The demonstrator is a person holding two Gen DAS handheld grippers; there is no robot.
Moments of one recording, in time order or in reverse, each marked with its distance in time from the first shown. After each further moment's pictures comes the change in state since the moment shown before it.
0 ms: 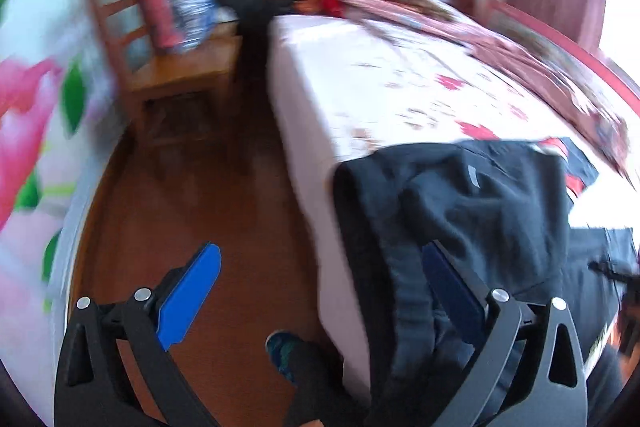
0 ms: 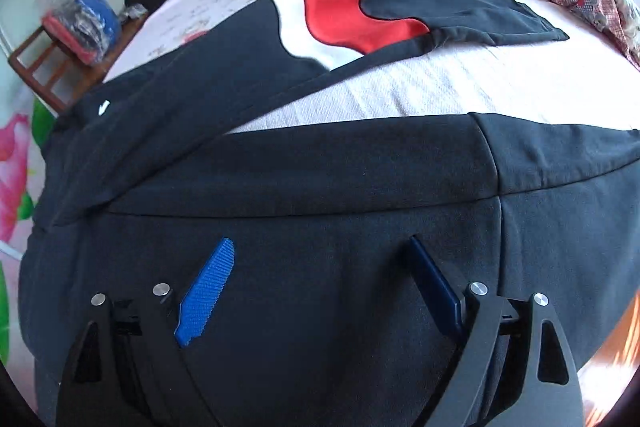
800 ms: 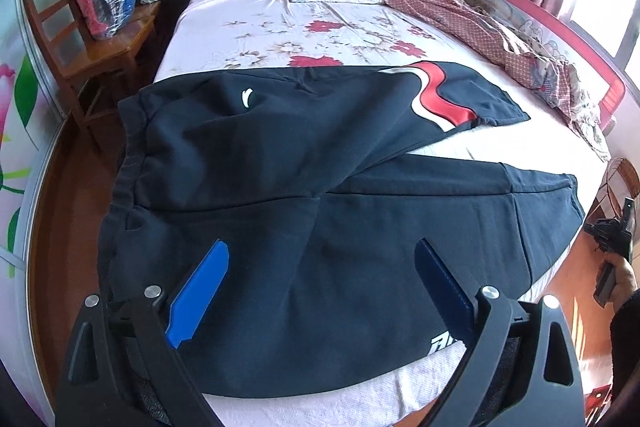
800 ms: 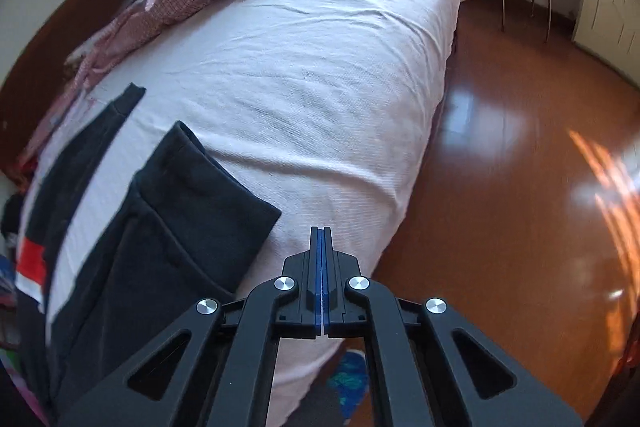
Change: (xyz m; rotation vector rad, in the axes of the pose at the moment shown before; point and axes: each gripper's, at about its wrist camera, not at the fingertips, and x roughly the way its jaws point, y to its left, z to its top) left arm -0.055 -0.261 -0.056 -0.004 0.132 -0.071; right arm -0.096 -0.409 -0.063 0.764 -0.238 -0.249
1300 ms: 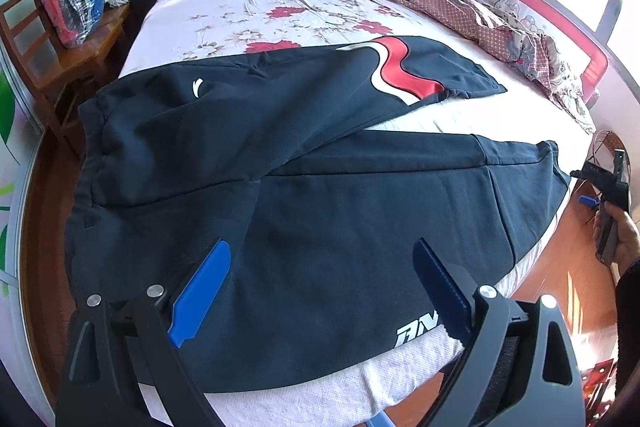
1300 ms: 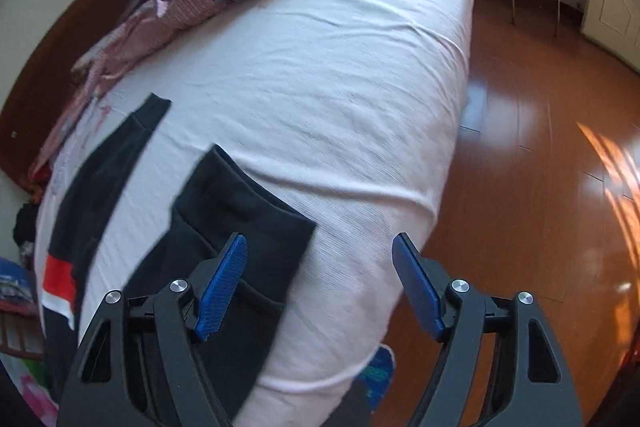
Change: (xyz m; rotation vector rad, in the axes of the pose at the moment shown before) left arm 0.010 -0.045 -0.010 0.087 0.044 -0.075; right arm 0.011 0.022 0.009 0.030 0.108 0.062
